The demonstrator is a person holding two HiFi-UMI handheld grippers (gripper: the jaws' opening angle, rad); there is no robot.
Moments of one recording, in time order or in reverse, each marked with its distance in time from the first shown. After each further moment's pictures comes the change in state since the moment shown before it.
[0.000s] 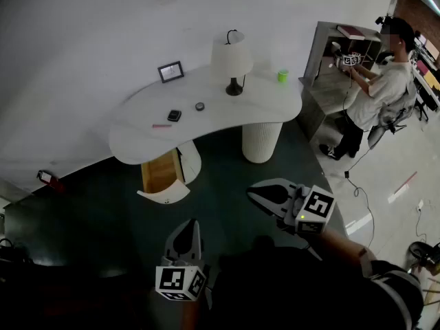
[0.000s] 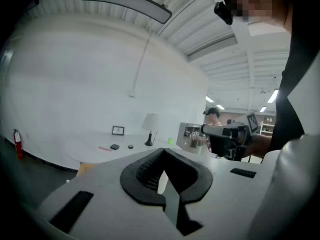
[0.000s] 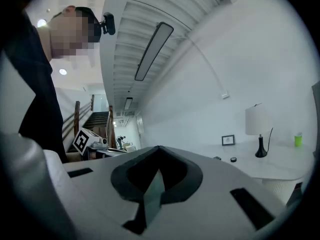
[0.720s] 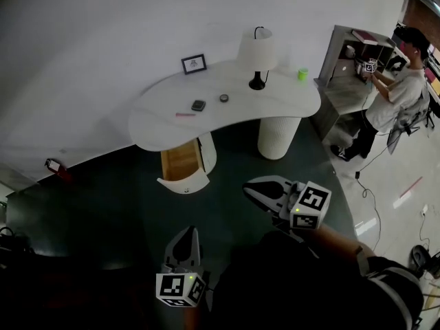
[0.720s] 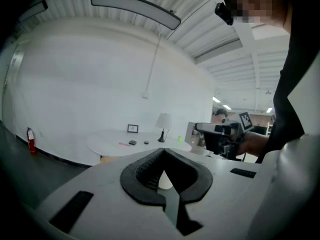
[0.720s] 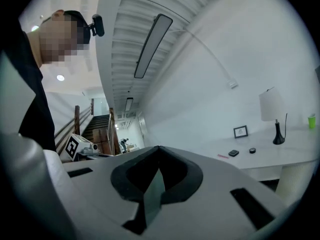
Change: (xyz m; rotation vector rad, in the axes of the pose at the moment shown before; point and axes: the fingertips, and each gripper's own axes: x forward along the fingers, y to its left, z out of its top) left arm -0.099 0.077 -0.022 -0.025 0.014 0.077; right arm 0.096 0.058 -0.019 0.106 -0.001 0.010
